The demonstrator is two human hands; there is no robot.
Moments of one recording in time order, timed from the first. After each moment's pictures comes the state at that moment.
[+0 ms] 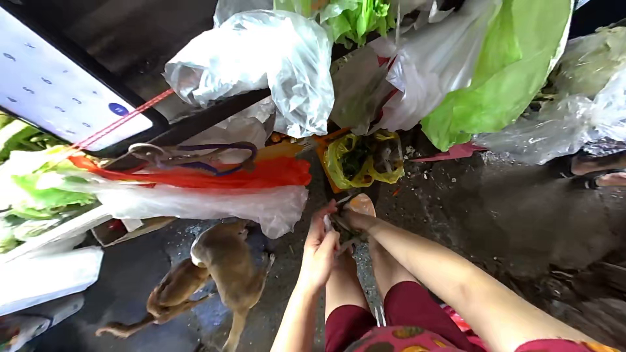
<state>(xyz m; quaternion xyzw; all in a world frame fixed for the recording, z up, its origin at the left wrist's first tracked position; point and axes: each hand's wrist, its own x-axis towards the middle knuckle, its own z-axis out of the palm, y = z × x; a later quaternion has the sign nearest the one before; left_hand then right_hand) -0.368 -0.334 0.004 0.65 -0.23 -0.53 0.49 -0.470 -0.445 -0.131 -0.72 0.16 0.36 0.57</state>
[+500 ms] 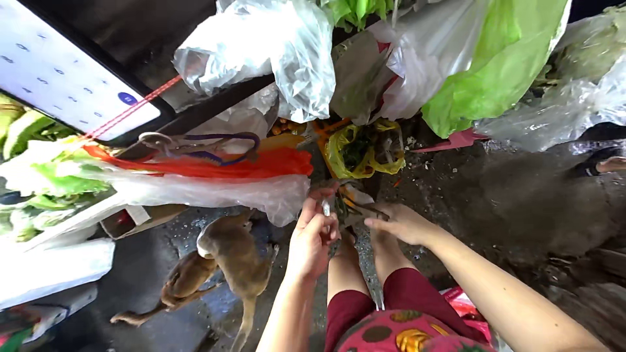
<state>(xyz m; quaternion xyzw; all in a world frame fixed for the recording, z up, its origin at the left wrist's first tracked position) -0.356 -0.359 0.061 0.59 -0.08 -0.59 0.55 -0.538 -0.489 0.050 -0.61 0.39 0.29 0.63</state>
